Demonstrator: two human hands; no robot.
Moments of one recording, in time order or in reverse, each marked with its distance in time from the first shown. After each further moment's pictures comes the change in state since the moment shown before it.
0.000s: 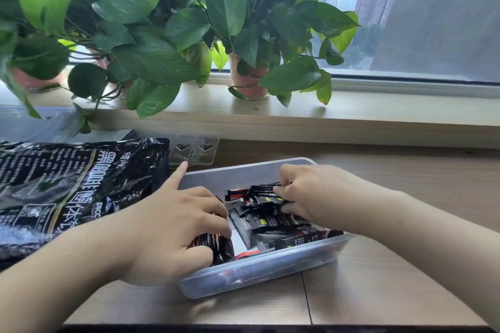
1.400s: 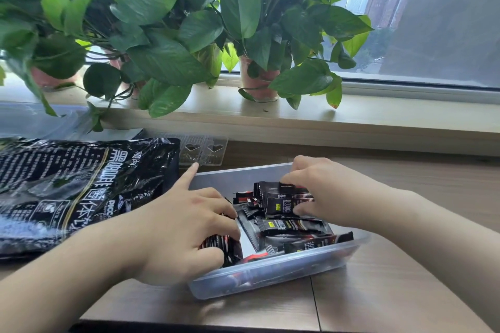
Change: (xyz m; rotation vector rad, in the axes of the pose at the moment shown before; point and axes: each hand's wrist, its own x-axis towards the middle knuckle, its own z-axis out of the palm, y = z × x) left_hand -0.001 0.000 0.002 -0.016 0.023 -0.012; right_hand 0.005 0.005 -0.004 0.295 0.059 0.135
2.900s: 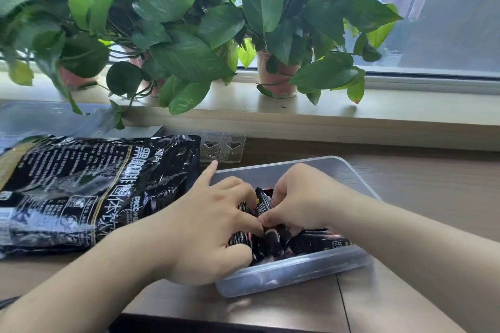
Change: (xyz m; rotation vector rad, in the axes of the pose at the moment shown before) left_hand -0.002 0.004 0.000 -0.050 0.099 -0.046; right_hand 0.031 -0.071 0.003 0.577 -0.150 0.394
